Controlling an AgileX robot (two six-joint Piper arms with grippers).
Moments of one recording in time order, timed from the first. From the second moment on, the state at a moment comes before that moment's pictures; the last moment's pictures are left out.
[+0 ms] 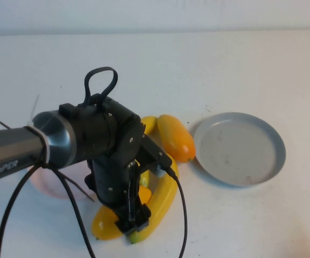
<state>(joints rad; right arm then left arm) 0.05 -0.01 0.02 0.19 0.35 -0.18 -0.71 1.80 -1.19 0.07 1.04 0.22</state>
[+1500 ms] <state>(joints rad) 0.05 -0.01 0.02 0.19 0.35 -0.18 -0.31 1.89 -1.35 0.11 1.09 0.09</state>
